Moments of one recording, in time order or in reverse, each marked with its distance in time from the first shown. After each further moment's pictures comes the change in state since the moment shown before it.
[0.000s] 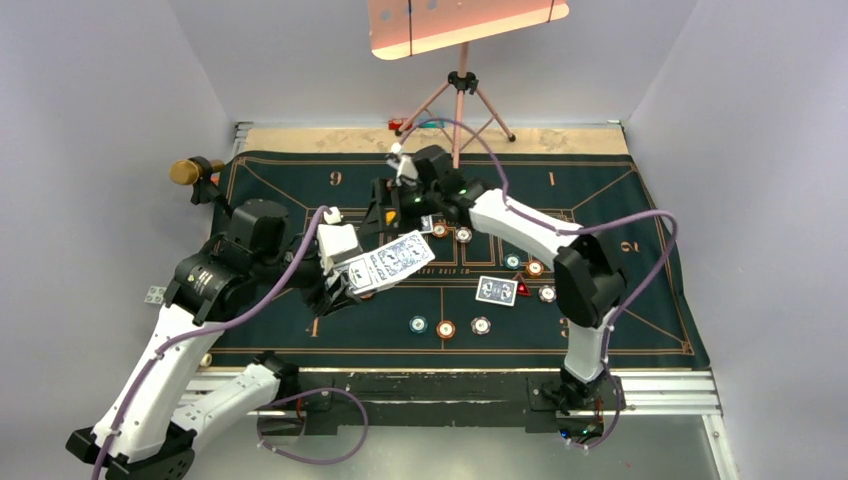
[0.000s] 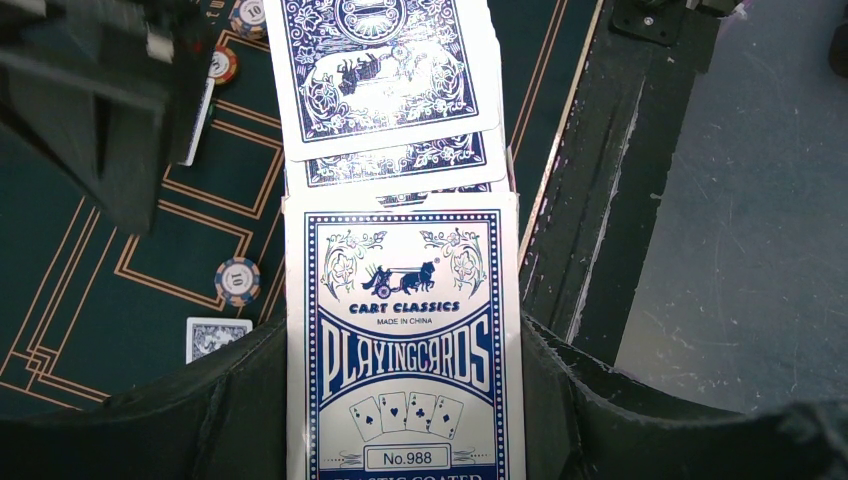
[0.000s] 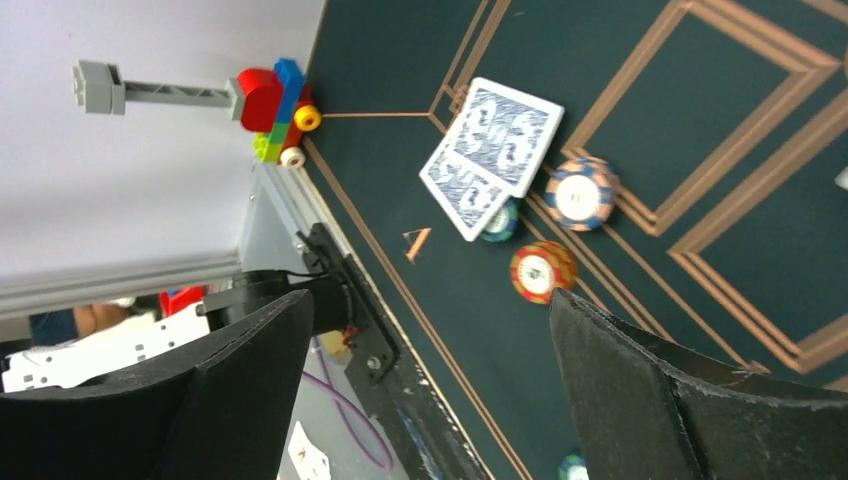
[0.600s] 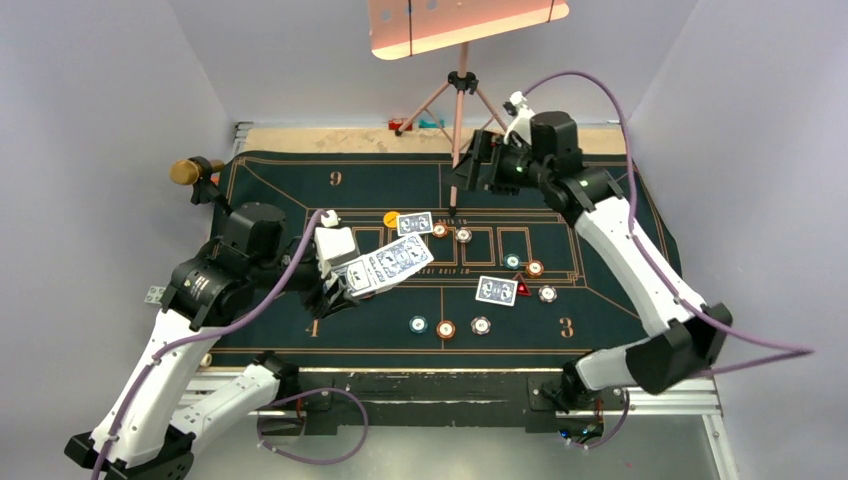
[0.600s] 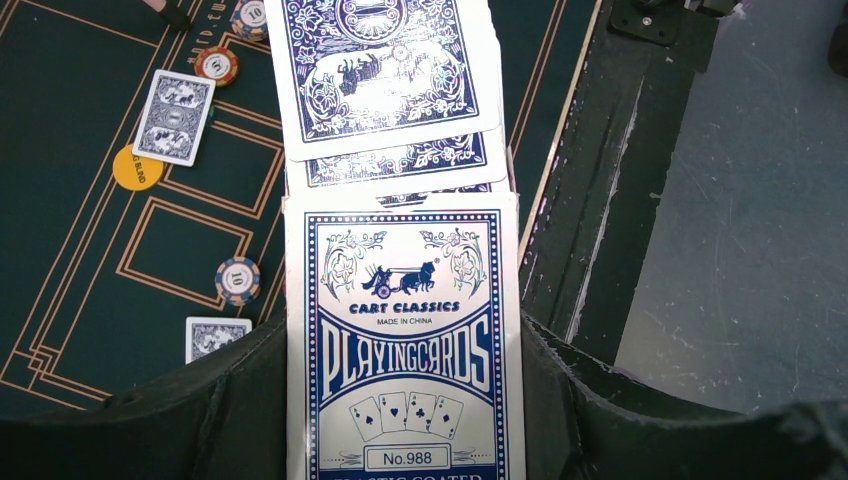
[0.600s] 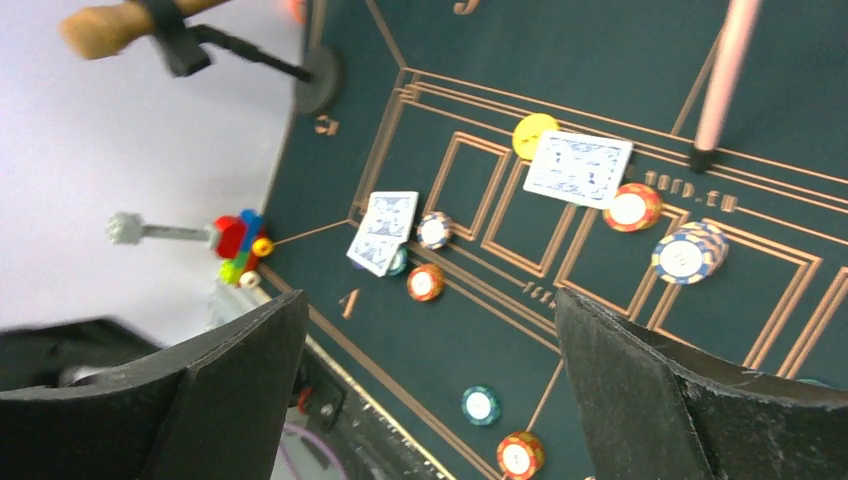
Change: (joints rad) left arm 0.000 -0.025 -0.008 -0.004 0.000 0.000; right arm -0.333 -0.480 -0.063 -0.300 0.183 -0.140
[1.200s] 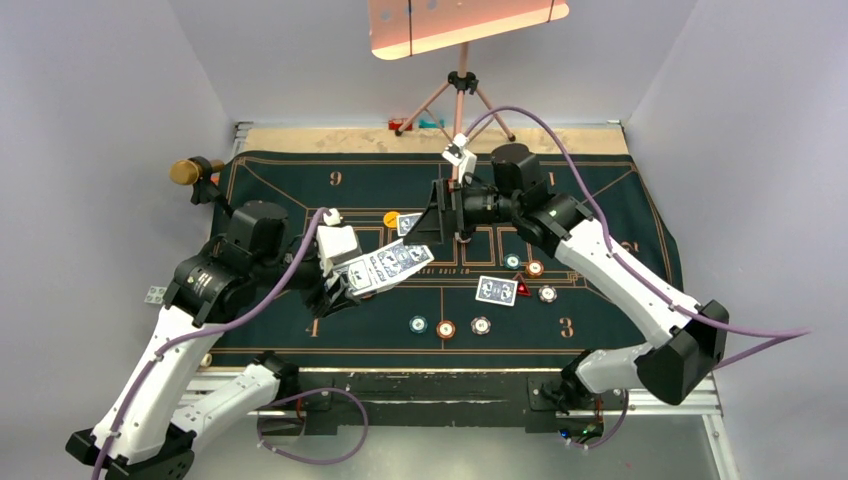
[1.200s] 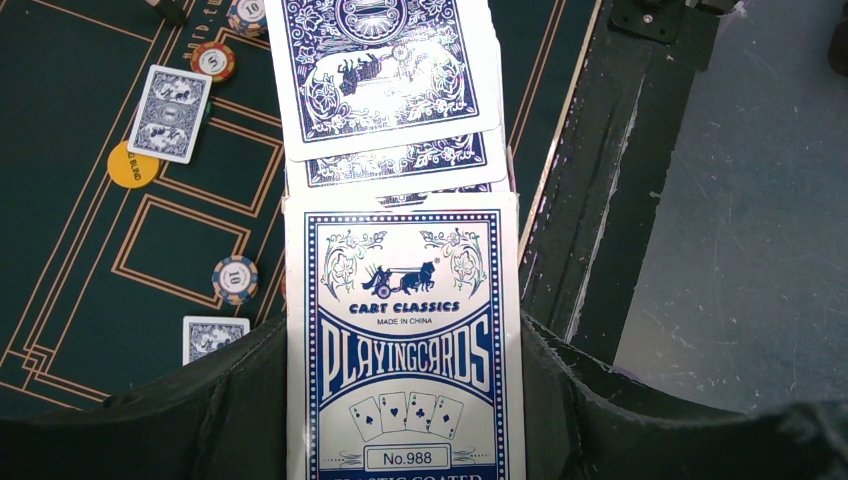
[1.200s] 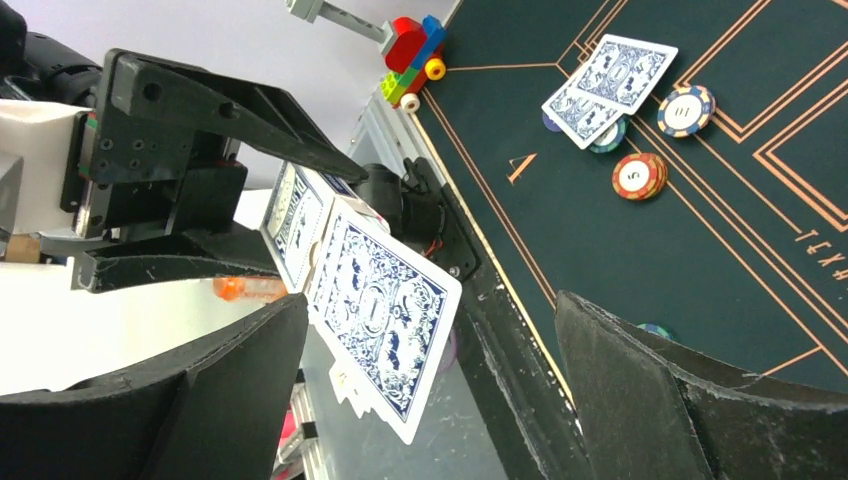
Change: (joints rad) left arm 0.000 0.014 0.000 0.001 0.000 0.000; right arm 0.212 -0.076 -0.149 0.134 -0.337 0.084
